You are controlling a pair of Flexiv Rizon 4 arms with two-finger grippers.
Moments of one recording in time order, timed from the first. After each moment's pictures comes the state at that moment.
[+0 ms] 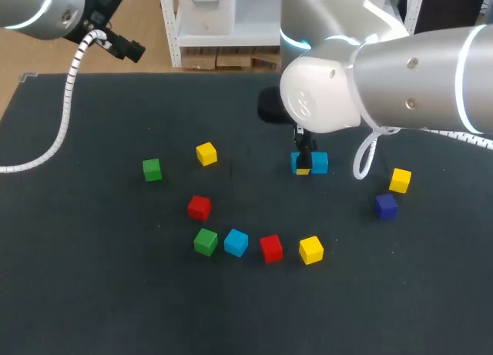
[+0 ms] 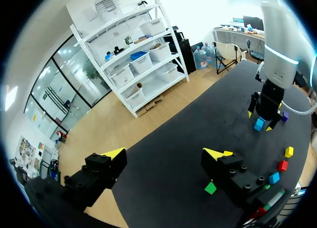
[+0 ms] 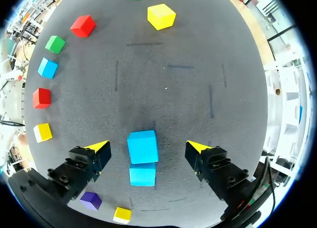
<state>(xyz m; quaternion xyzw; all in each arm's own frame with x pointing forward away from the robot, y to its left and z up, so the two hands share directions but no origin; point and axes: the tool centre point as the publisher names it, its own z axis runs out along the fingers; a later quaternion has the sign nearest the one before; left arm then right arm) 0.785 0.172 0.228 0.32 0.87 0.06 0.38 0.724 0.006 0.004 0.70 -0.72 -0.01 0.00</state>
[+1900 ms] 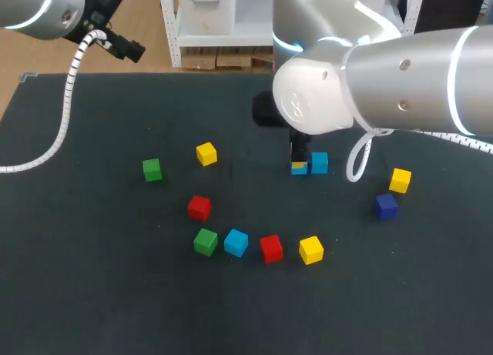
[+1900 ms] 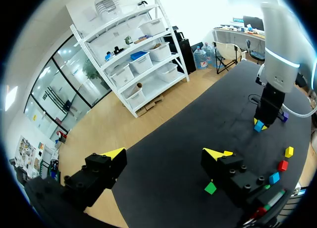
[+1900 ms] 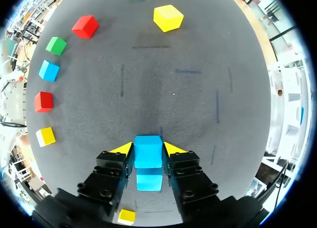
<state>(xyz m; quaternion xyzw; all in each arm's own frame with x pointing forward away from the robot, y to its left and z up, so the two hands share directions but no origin) 0.785 0.172 0.228 0.32 0.87 0.06 0.38 0.716 0.012 0.001 0.70 -0.72 -0.01 0.02</state>
